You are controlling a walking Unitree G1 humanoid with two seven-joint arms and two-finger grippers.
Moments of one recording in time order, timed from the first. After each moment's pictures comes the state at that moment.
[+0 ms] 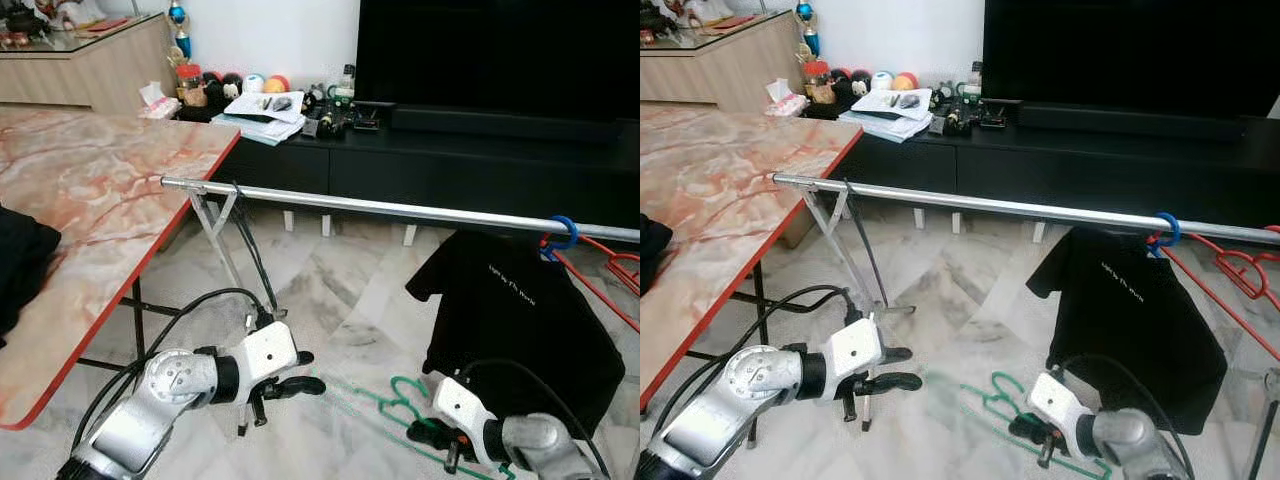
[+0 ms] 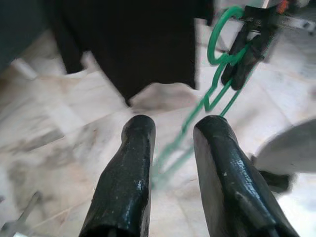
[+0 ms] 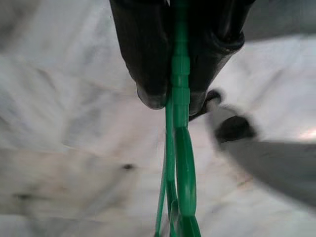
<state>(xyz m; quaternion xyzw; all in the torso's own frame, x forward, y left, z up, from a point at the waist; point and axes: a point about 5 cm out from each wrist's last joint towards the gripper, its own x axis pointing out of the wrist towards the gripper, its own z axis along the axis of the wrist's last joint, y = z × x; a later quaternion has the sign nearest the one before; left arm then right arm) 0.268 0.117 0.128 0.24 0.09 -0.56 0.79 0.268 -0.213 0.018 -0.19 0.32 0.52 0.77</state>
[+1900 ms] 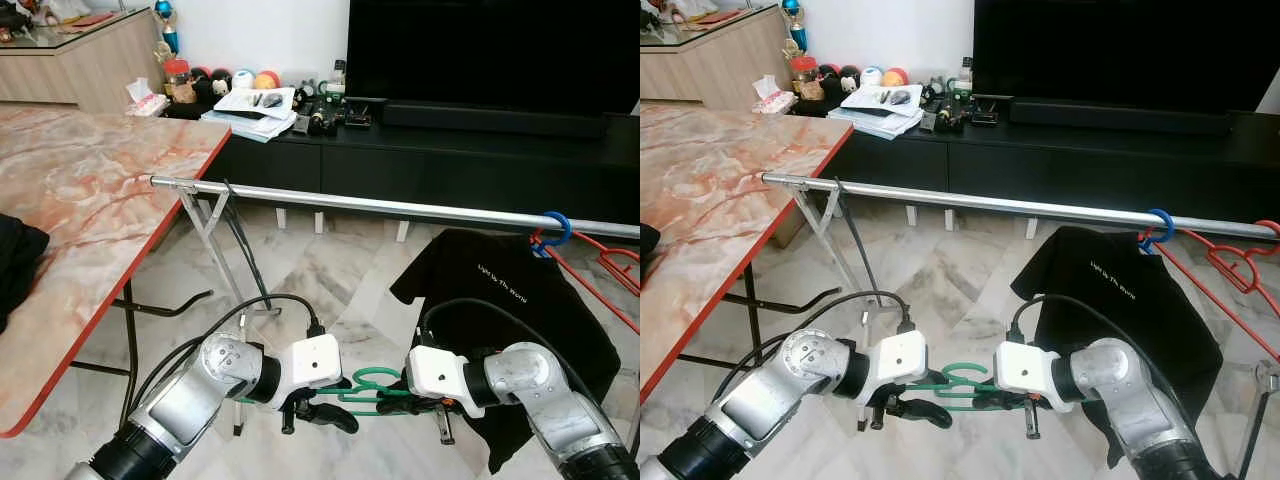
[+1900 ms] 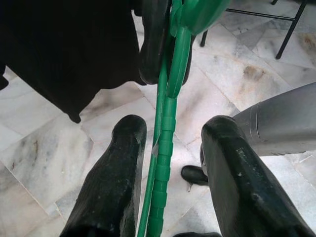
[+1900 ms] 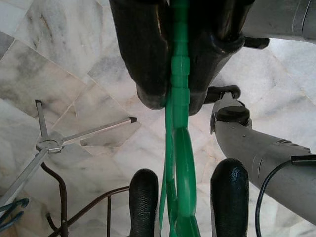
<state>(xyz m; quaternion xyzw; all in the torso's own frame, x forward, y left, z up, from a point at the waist) 0.273 0.076 0.124 0.24 0.14 -0.65 0.71 0.289 -0.168 0.108 -0.30 0.18 0.63 0.69</state>
